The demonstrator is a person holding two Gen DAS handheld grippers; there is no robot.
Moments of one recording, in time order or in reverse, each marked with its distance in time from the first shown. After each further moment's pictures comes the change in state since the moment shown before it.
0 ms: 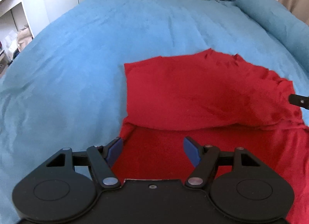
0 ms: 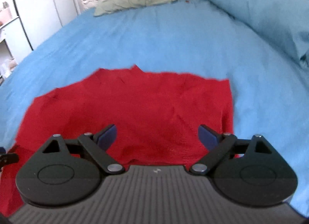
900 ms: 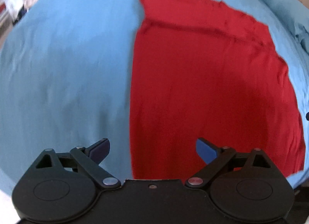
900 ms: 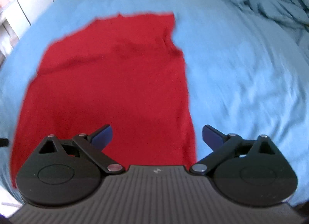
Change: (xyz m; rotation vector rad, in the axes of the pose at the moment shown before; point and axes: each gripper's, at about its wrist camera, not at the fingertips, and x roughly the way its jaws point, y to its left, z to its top) left arm -0.107 0.042 -0.144 -0.004 0.291 -0.058; right arm -0.180 -0.044 -0.114 0.052 0.277 -0.083
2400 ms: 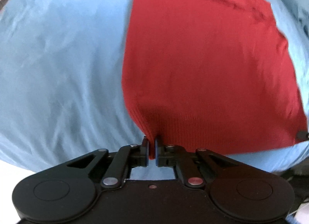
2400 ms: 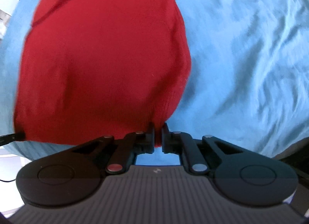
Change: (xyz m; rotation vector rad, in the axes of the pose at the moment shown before) left arm 0.006 -0.021 -0.018 -0.043 0.134 -0.017; right arm -0.005 -0.043 -0.070 0.138 0.351 0.134
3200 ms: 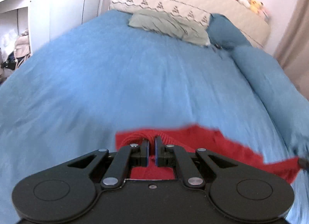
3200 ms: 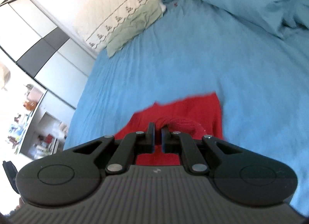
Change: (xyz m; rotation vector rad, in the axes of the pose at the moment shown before) left arm -0.017 -0.014 0.307 -0.111 -0.600 -0.127; right arm -0.063 0.016 0.268 0.126 -0.583 0.378
